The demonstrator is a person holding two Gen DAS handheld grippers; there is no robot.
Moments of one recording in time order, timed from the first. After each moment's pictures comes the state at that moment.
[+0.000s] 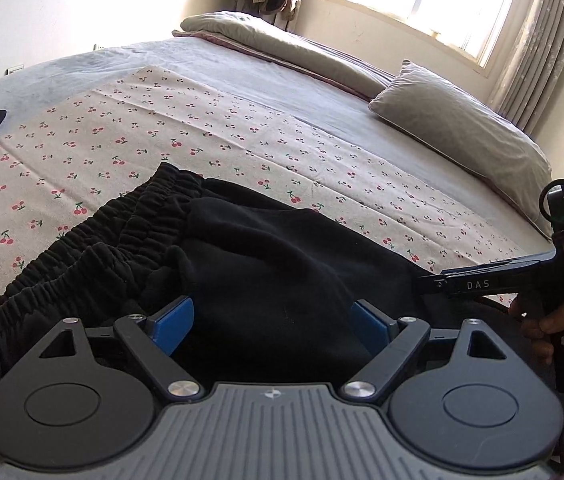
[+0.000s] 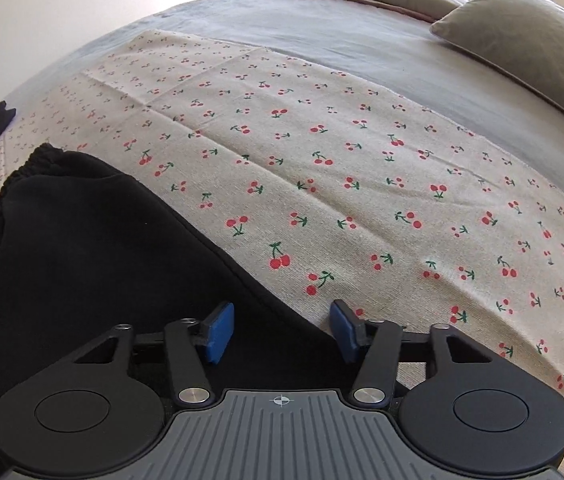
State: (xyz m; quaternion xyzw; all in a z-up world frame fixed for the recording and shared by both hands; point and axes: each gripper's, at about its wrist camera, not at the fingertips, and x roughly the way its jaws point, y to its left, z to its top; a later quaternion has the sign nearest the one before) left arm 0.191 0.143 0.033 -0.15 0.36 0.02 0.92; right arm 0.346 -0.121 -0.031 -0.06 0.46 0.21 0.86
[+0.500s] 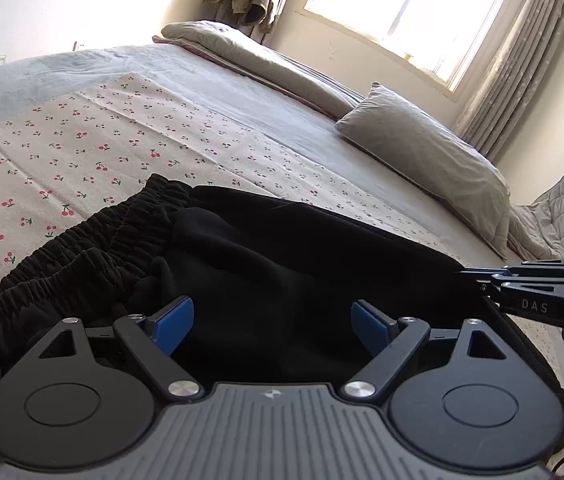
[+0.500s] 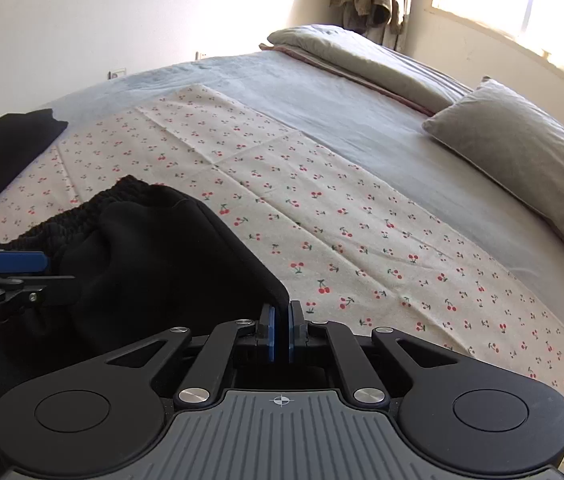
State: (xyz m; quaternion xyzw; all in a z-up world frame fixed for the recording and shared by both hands) left arm 0.164 0.158 0.050 -0.20 0.33 -0.04 0.92; right arm 0.226 -0.081 0.071 -0.13 0.37 0.19 0.90
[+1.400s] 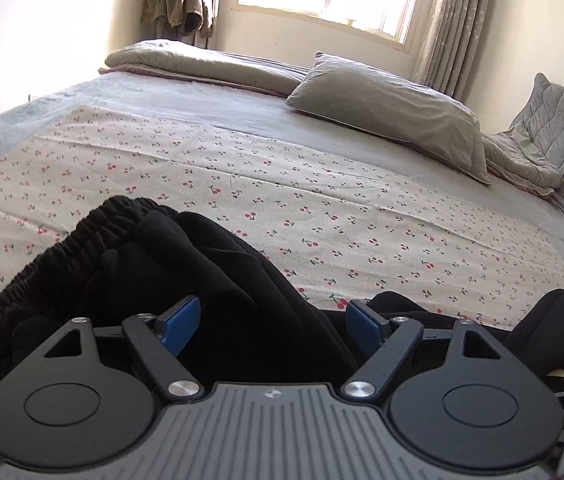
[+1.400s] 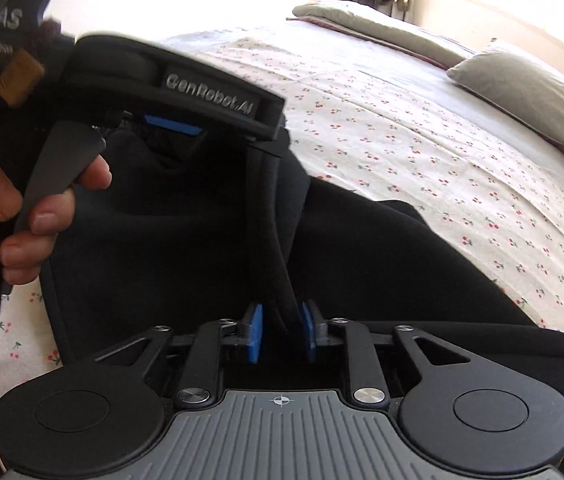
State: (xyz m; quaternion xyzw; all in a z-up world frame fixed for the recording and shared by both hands) left arm 0.143 0.104 0.045 -0.06 0.32 -0.07 0.94; right arm 0.085 -0.049 -0.004 -0.09 0.39 0.18 0.90
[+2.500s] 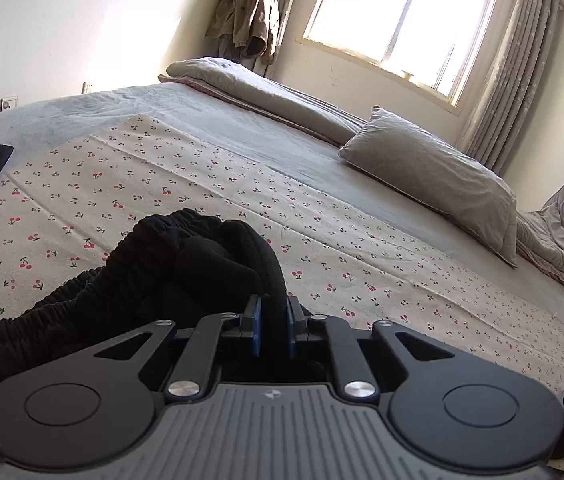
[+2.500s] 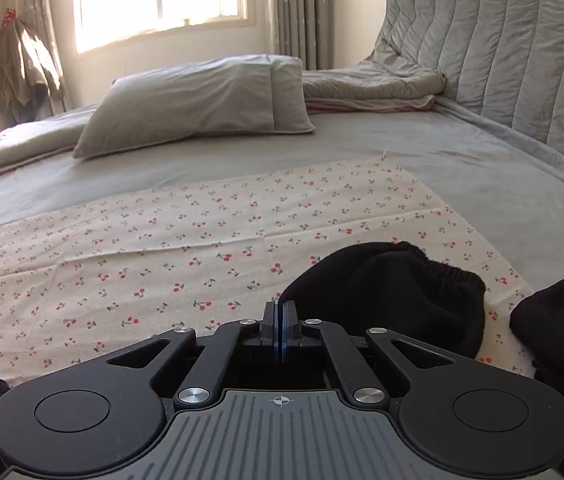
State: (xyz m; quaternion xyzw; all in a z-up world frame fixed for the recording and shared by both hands) left arm 0.139 0.152 0.068 -0.16 0.29 -0.01 0.94; right arm 0.066 -0.295 0.040 0.13 0.30 -0.25 0.91
